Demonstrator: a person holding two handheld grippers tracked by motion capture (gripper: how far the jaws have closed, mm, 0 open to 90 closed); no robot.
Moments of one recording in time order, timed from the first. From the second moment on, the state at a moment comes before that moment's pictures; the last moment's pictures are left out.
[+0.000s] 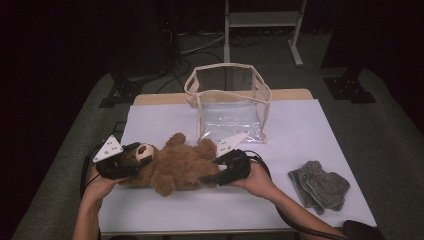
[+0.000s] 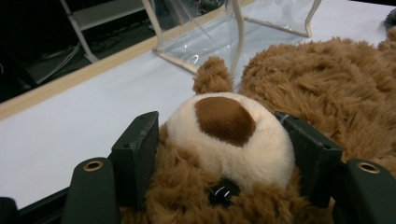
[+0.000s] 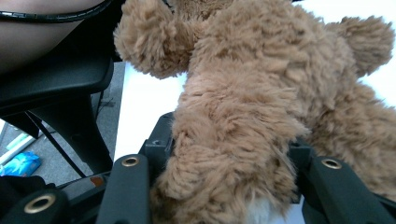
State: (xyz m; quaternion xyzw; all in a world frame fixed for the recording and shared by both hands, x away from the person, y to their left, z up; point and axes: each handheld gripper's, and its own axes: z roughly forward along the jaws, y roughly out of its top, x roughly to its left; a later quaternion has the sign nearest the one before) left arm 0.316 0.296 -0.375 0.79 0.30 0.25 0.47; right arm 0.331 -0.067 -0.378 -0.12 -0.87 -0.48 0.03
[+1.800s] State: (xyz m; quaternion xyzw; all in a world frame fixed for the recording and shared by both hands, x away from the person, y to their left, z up) left arm 0.322 0.214 -0.336 0.83 0.19 0.23 0.48; right arm 0.301 -0.144 -0.353 -0.12 -0.87 -0.48 -0.02
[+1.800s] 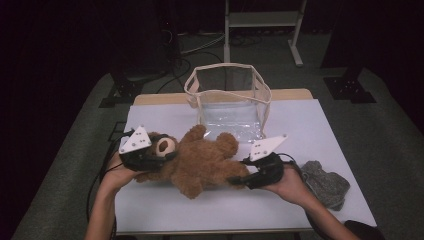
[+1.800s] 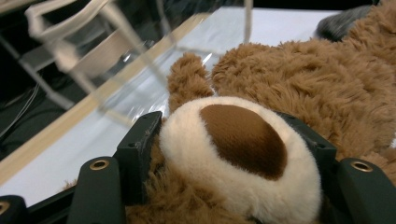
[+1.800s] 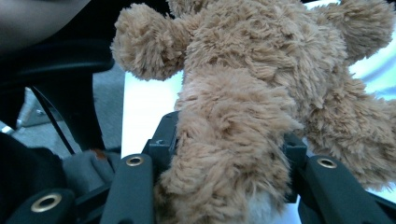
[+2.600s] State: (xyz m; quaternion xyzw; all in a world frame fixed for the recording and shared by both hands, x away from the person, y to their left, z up) left arm 0.314 0.105 -0.388 0.87 0.12 0.15 0.46; right arm 0.244 -0.300 -0.399 -0.24 -0.87 -0.44 -0.01
